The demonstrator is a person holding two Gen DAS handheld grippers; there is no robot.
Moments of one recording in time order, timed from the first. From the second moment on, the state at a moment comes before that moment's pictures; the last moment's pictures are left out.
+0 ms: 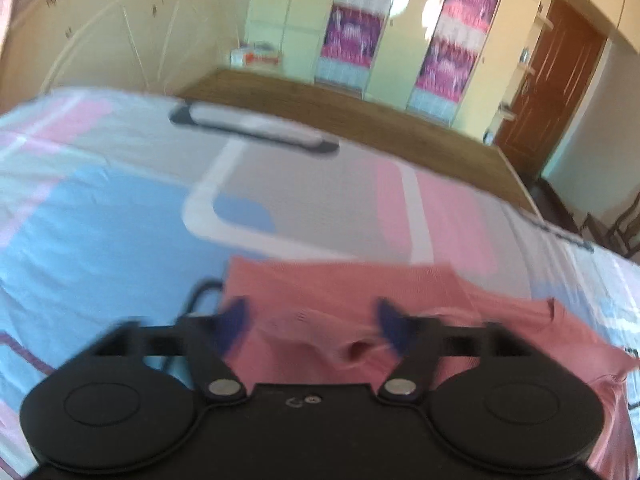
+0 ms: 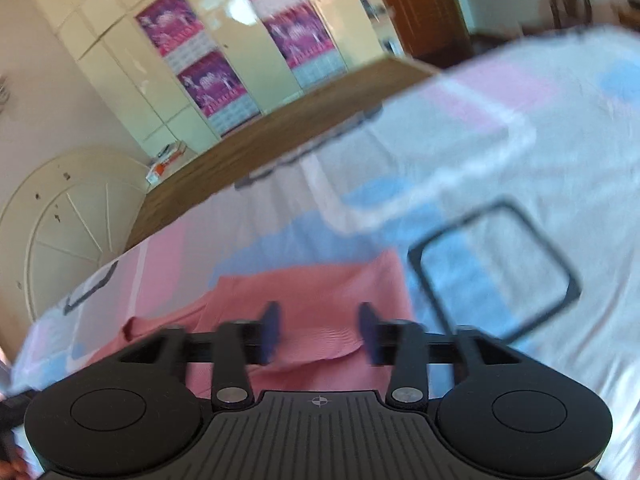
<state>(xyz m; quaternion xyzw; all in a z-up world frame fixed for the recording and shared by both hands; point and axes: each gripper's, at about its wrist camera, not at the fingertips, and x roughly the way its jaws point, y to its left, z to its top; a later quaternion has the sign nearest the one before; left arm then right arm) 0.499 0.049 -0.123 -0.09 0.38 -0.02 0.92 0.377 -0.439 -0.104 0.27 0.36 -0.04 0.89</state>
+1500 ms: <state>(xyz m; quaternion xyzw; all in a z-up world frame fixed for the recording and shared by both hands) 0.523 0.010 -0.175 0.00 0.36 -0.03 0.93 0.441 -0.404 -0.164 0.09 0.38 -0.01 0.92</state>
